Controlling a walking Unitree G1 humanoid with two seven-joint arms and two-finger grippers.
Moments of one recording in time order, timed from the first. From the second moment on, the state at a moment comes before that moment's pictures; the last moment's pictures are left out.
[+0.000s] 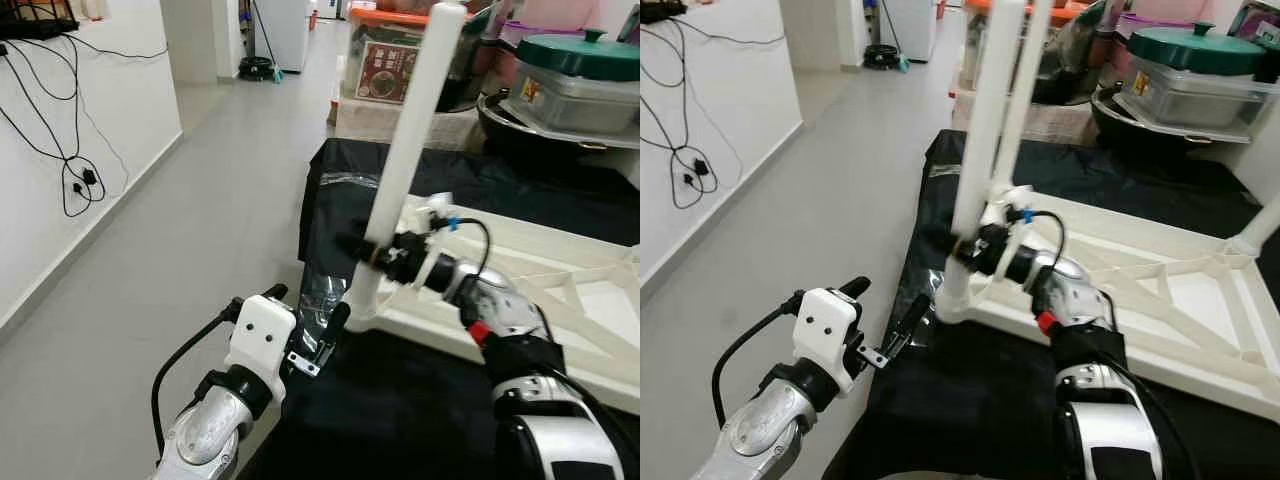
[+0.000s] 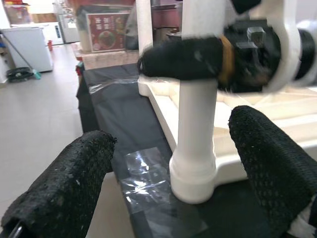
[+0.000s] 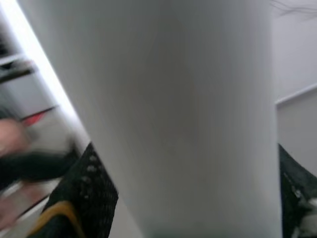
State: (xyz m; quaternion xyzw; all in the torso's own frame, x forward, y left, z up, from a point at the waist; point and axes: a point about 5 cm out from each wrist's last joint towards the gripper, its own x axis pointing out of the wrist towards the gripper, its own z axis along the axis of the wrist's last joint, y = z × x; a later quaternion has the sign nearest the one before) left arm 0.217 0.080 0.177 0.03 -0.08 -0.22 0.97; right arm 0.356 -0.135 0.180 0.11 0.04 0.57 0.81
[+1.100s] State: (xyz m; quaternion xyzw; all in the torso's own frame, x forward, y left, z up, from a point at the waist) left arm 0.214 0.081 0.172 0.03 -0.08 -0.22 0.97; right arm 0.372 -0.183 0.167 0.02 0.01 -0.19 0.98
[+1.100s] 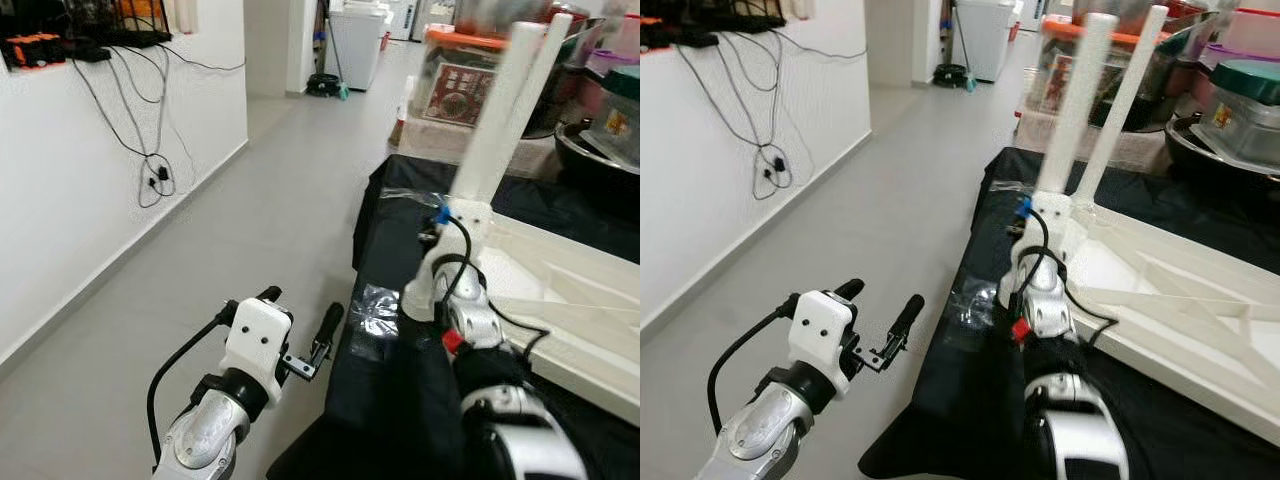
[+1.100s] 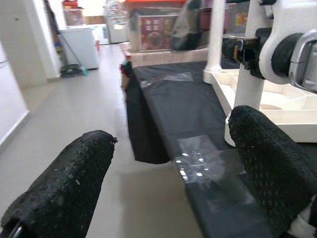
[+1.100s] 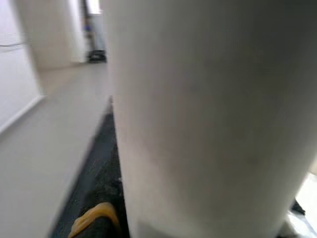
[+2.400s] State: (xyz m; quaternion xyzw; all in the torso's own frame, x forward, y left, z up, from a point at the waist) left arm 0.214 0.079 0.173 0.03 -0.08 -0.23 0.97; right arm 0.370 -0.122 0.170 0.02 0.03 0.49 0.87
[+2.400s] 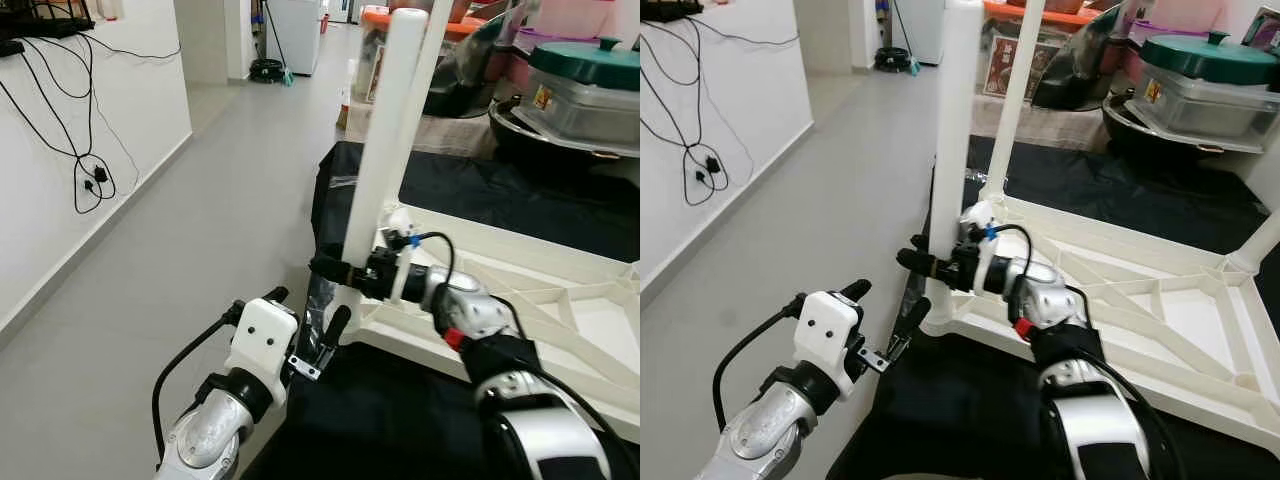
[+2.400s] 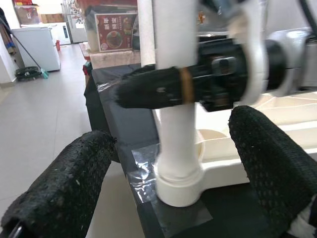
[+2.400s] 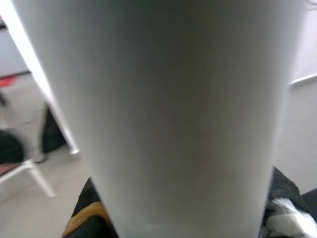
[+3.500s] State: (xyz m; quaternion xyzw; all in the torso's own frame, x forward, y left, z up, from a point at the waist) left arm 0.214 0.080 0.172 0.03 -0.07 -0.23 0.97; right arm 0.380 -0.154 0.176 0.11 -0.07 -0.02 0.99
